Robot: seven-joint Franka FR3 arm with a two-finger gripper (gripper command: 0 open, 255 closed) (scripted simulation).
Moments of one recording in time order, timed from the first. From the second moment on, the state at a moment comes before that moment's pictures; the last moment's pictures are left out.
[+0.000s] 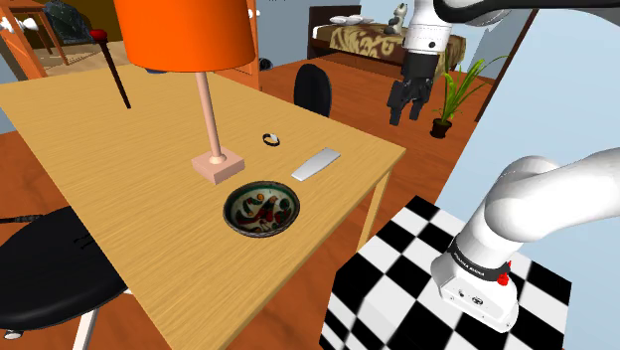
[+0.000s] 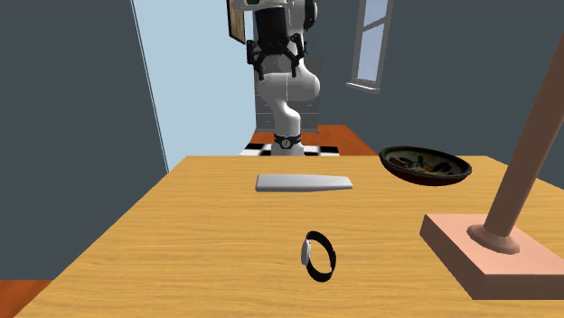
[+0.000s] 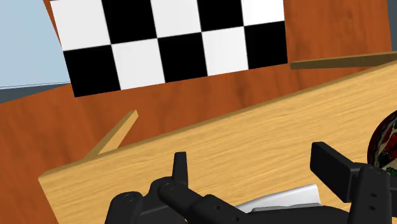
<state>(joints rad) 0.01 -0.75 -0.06 -2.45 0.06 1.60 0.05</state>
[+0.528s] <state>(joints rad) -0.04 -0.66 0.11 -2.50 0.16 1.79 0.44</state>
